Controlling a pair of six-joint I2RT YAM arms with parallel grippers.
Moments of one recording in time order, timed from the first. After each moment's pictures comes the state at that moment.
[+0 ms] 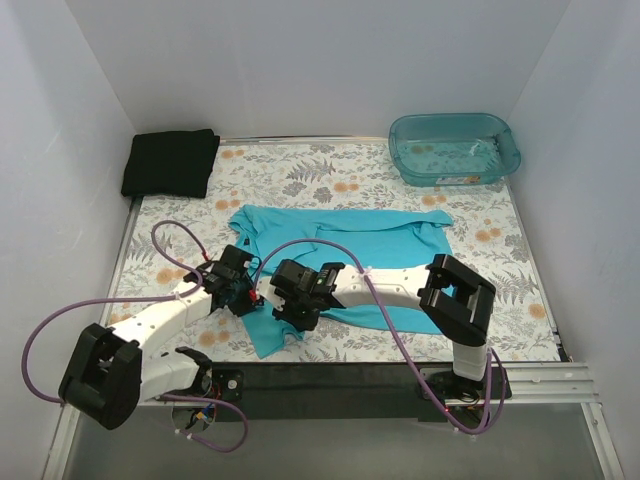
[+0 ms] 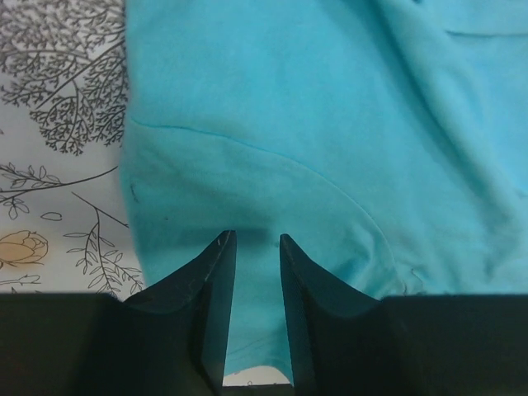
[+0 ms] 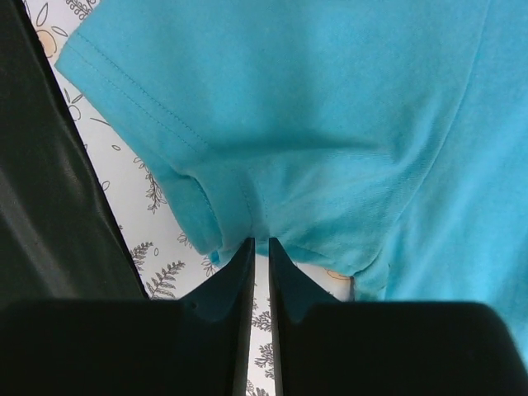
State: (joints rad) left arm -0.48 1.14 0.54 -0.53 -0.07 -0.98; right arm 1.22 1.86 1.25 -0.50 -0.20 -0.11
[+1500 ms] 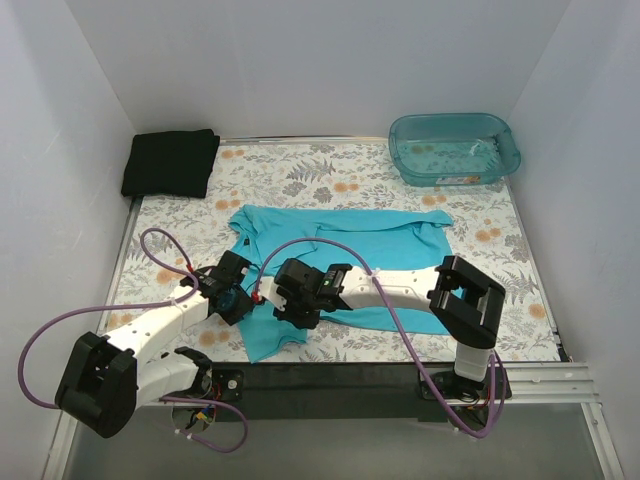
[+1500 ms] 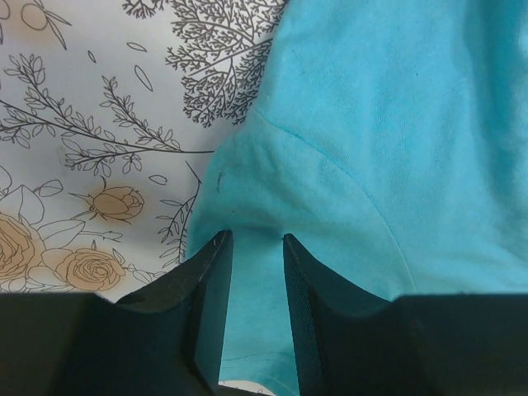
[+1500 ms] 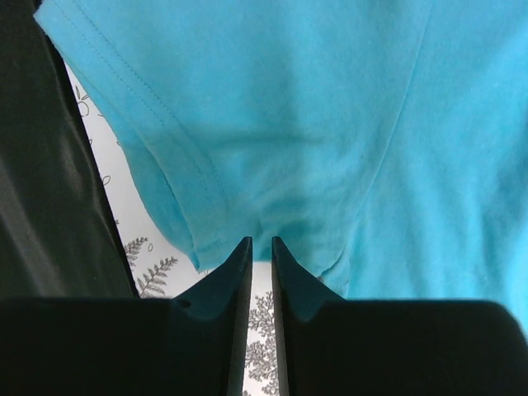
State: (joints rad) left arm -0.49 1.10 0.52 -0.68 -0.20 -1.16; right arm 1.22 1.81 1.20 -0.44 -0.19 -0.17
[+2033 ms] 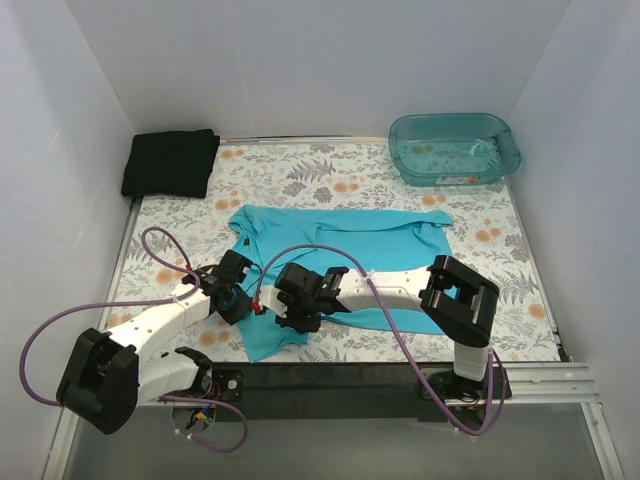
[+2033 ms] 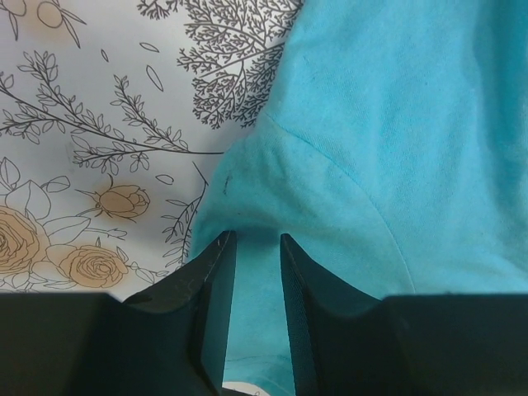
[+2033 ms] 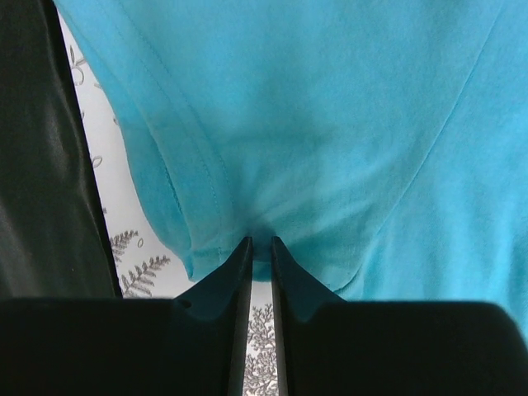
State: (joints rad) left arm -0.49 1.12 0.53 -0.69 -0.22 -1.19; right arm 1.22 1.86 1.19 -0.43 -0.23 -0.28
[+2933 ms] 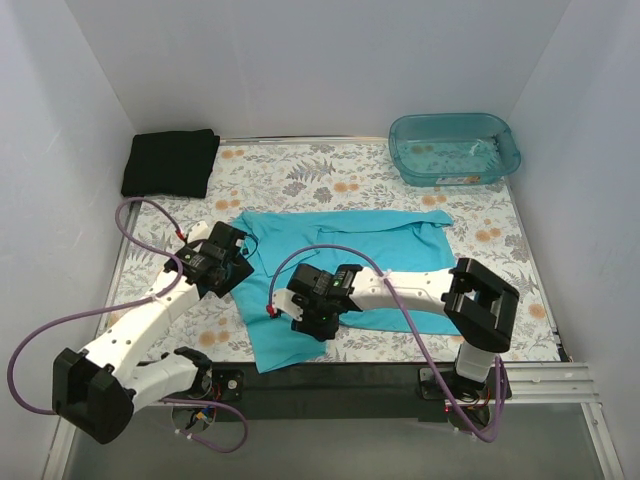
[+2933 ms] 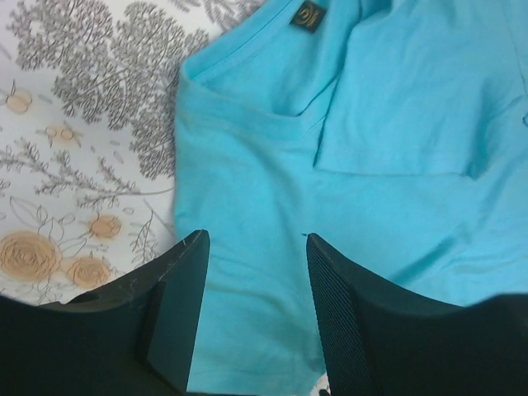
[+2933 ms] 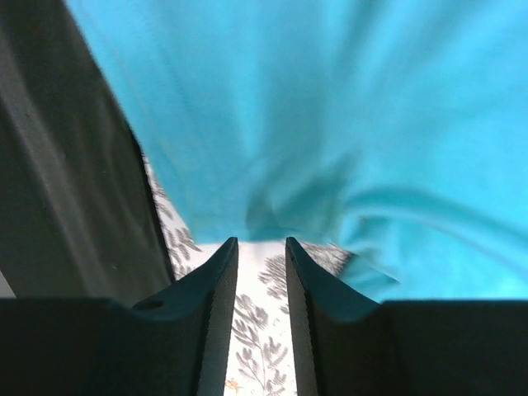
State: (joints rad) left arm -0.49 1.06 0.82 -0.87 -0.35 -1.11; right arm 1.21 1.75 1.14 -0.62 -0.25 -0.27
